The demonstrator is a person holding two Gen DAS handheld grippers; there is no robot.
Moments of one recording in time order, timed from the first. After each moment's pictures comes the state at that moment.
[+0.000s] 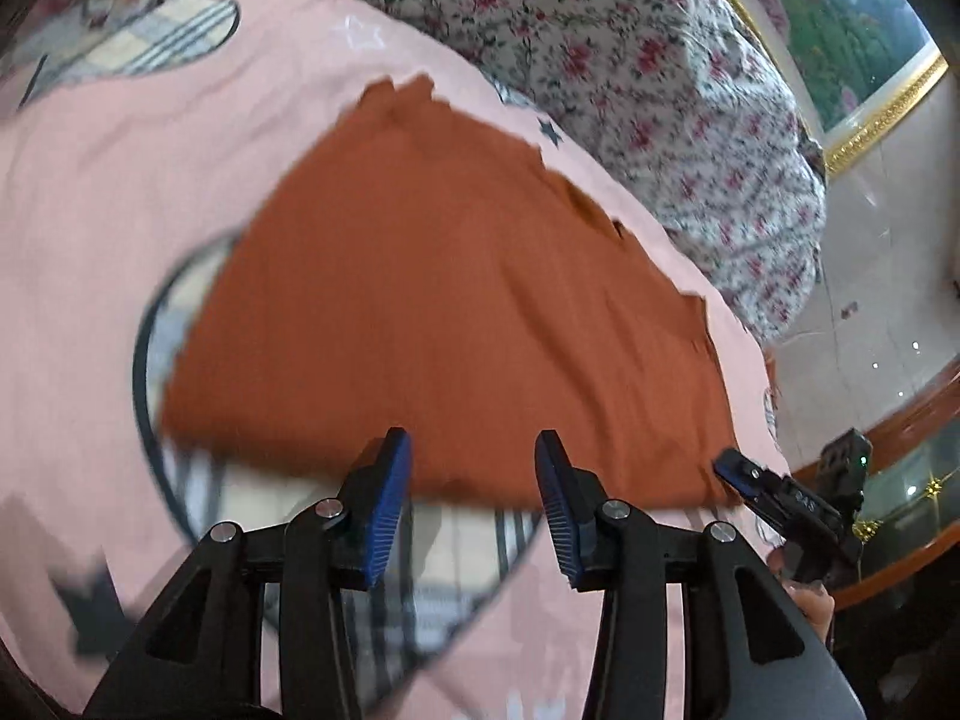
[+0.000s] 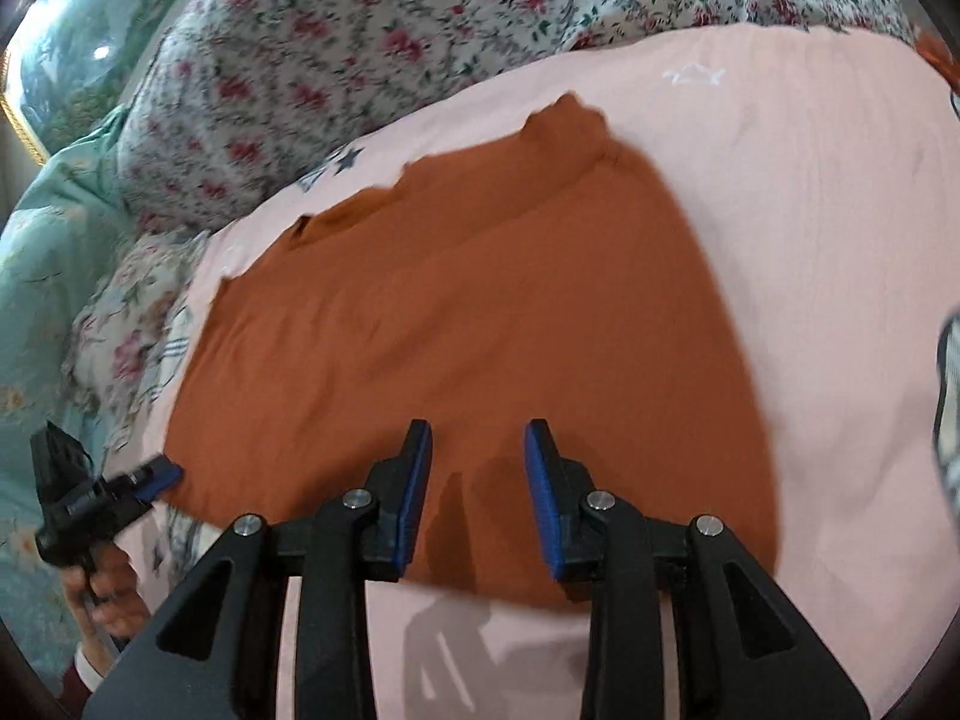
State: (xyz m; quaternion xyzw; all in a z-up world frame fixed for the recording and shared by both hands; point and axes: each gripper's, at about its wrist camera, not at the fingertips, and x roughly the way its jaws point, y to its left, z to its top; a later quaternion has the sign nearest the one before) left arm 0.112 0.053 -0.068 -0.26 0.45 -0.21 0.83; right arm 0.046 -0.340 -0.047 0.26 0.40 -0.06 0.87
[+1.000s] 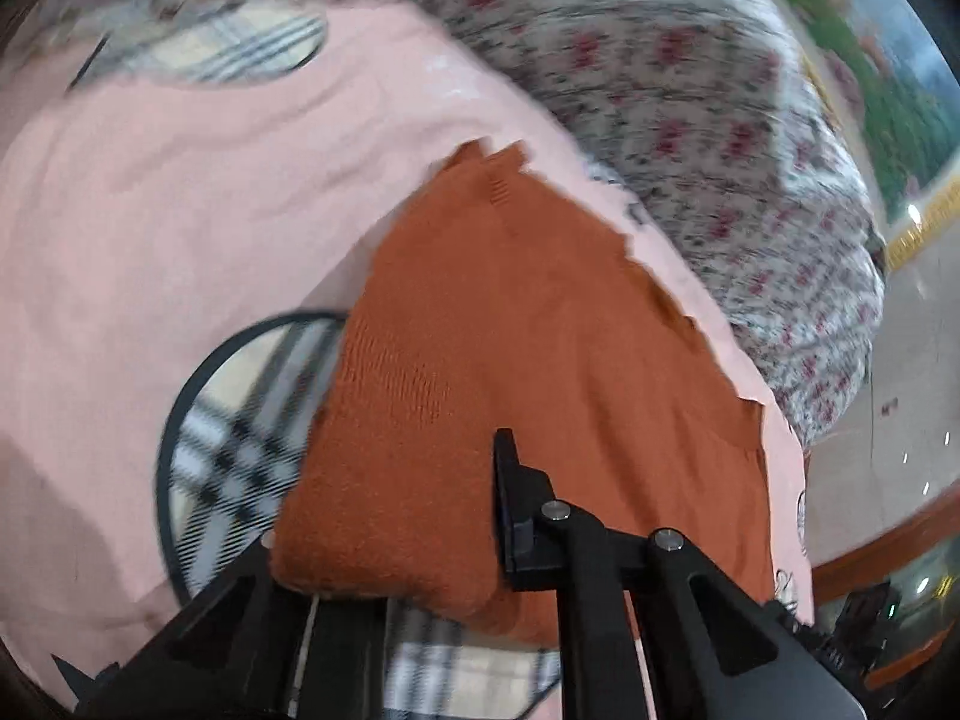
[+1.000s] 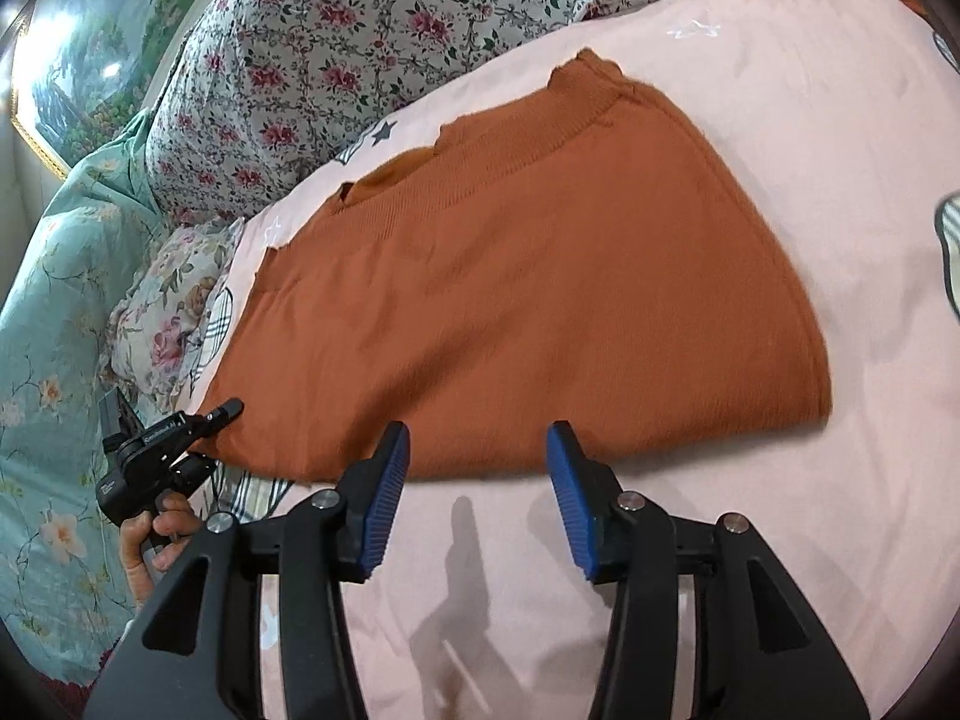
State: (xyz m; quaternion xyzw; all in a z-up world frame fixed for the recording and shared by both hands) left arm 0.169 0.059 -0.060 -0.29 0.41 -0.11 0.86; right arm 0.026 -0.325 -0.048 0.29 0.40 -0.04 0.87
